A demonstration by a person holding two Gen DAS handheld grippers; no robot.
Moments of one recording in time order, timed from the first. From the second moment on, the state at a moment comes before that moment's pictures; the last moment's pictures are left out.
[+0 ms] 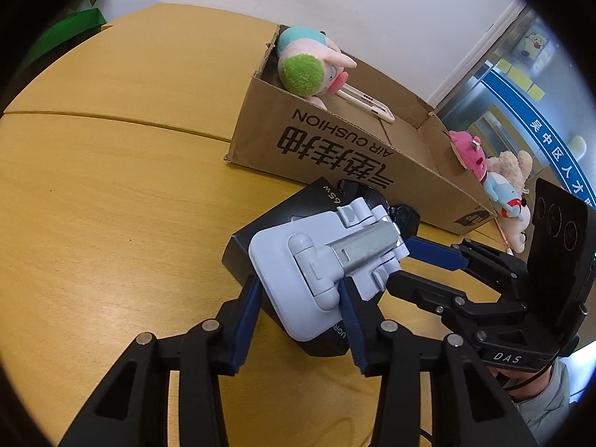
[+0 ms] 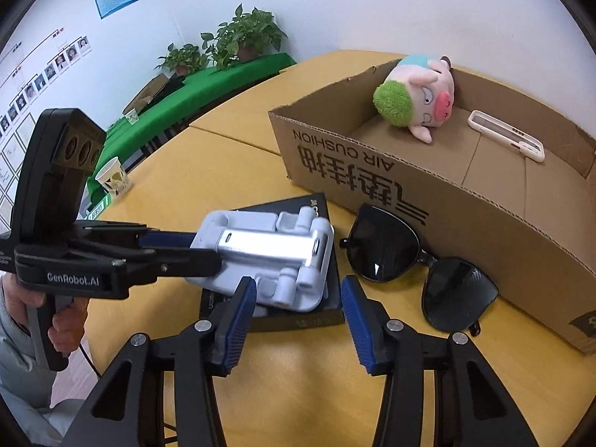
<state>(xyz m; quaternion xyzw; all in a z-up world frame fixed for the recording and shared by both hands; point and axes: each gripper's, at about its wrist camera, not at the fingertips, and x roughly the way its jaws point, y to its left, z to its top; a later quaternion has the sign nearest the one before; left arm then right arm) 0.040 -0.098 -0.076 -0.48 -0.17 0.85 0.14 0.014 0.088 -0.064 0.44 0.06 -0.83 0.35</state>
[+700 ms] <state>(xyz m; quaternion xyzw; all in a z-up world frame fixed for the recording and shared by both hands) 0.041 -0.080 -0.017 -0.42 -0.09 0.89 0.13 0.023 0.097 -0.026 0.37 0.01 -0.86 0.34</state>
